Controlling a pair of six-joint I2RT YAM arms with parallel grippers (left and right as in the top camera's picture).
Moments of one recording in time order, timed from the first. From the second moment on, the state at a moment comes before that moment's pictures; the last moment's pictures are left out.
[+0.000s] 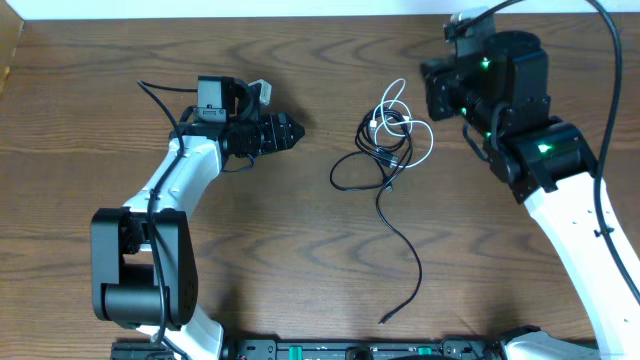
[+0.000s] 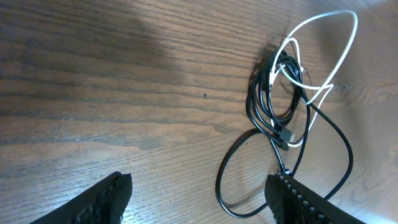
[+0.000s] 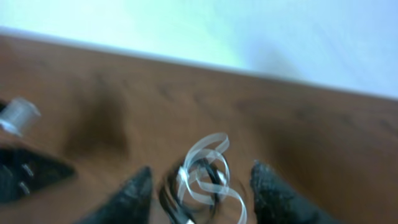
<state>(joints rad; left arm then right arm) -0.07 1.79 1.13 -0.36 0.60 -0.27 0.33 1.41 1.39 -0.52 -0.01 0.08</state>
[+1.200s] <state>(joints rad) -0.07 1.79 1.13 -0.37 0.60 -0.27 0.26 1.98 1.39 -0.60 0.13 -0.24</state>
